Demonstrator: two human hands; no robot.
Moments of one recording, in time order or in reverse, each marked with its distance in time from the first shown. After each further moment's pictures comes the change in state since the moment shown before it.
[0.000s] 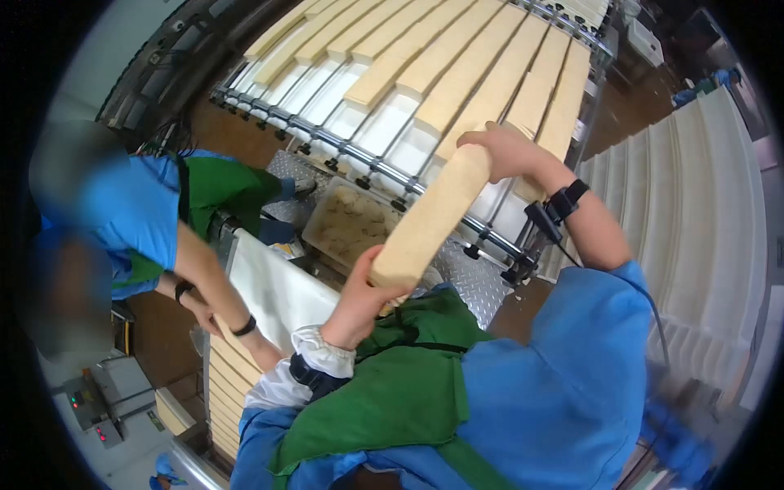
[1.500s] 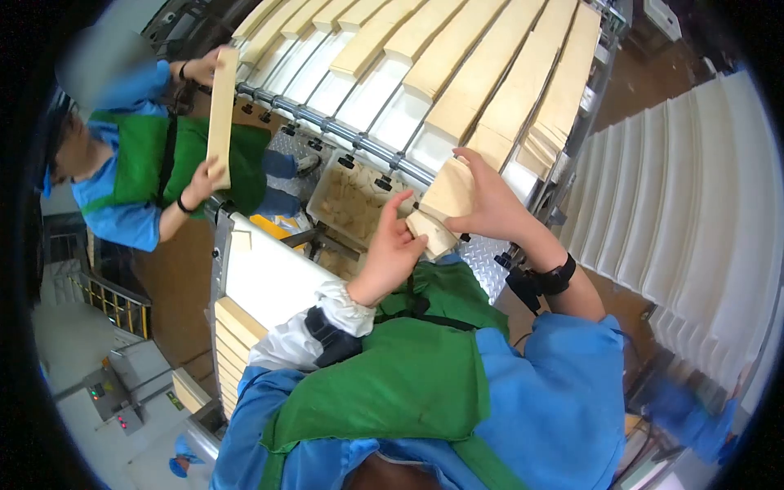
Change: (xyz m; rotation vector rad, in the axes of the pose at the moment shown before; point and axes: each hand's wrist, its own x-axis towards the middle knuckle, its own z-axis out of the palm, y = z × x) left_hand 0.060 -0.021 0.058 0.051 -0.175 0.188; right_hand -0.072 -0.066 0.072 0.629 0.344 0.097
